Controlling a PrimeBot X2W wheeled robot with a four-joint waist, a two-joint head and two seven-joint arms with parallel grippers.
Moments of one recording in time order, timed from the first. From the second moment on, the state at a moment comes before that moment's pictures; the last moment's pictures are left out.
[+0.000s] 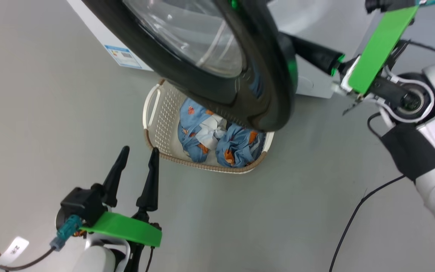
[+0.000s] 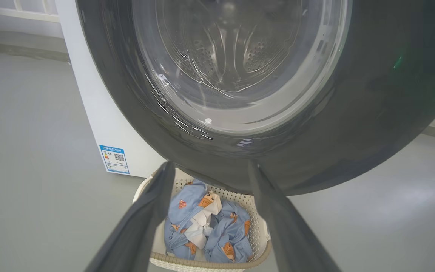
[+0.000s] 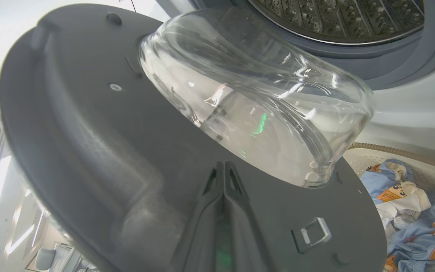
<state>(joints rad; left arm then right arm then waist) -0.25 0.02 -0.23 0.17 -0.37 -0.13 -0.26 -0.98 -0.37 0.53 0.43 1.56 0.12 0.53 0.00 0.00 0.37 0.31</state>
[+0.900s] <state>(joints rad) -0.13 0.03 -0.20 0.18 -0.33 -0.13 -0.26 -0.77 -0.28 0.61 0.36 1.58 0.12 0.57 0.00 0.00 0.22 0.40</state>
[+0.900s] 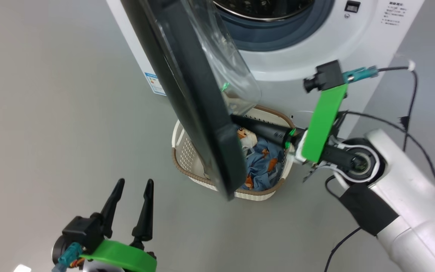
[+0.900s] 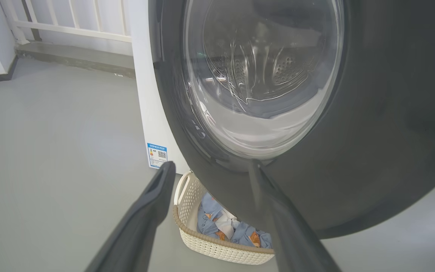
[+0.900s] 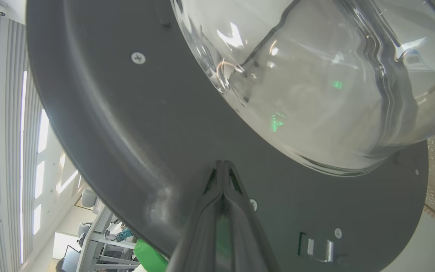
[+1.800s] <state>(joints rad) -0.12 0.05 -0.17 0.19 -0.29 -0.13 -0.26 -0.66 -0.30 0.62 0.34 1.52 0.12 0.43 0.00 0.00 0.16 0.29</state>
